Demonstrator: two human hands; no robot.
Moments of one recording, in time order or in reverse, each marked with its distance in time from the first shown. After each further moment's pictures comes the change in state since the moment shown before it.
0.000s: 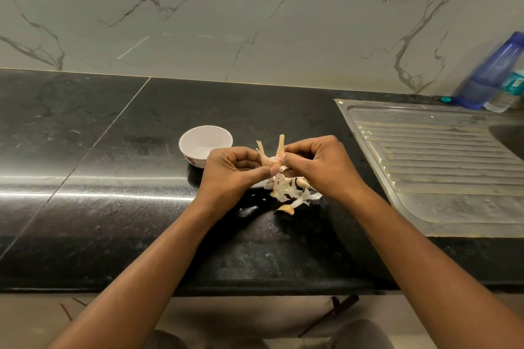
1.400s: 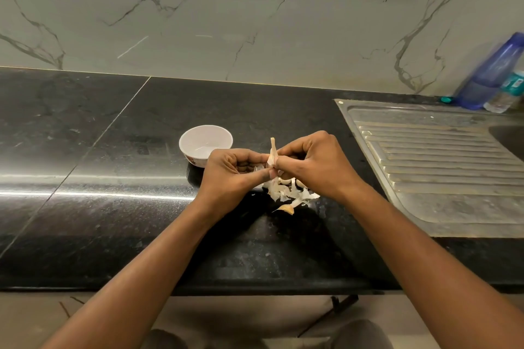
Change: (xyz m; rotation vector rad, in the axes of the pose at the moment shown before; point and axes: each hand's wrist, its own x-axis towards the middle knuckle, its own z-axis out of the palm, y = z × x) left_hand -0.004 0.004 -0.001 0.035 -0.062 0.113; right_hand 0.000 -0.014 0.001 -0.145 -0.051 -0.117
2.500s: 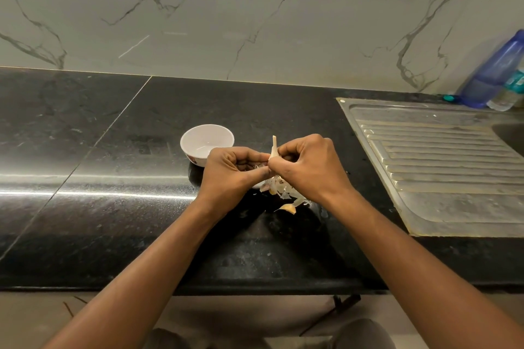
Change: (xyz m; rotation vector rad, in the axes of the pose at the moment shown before) left_hand 0.001 -0.001 0.000 0.022 0.080 -0.056; right_hand -0.002 -0.006 0.021 -0.133 0.129 0.011
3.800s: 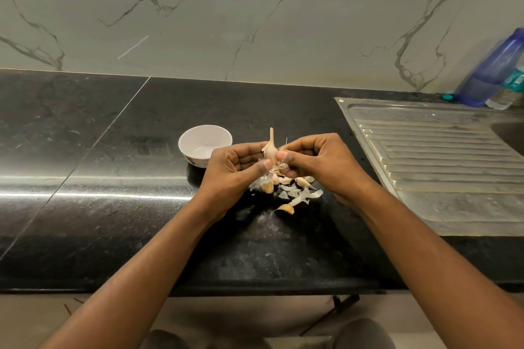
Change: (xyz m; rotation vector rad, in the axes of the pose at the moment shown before) left_hand 0.003 -0.003 0.001 -0.212 -0.109 -0.044; right_hand 0.005 0.025 -0.025 0.572 -0.211 0.195
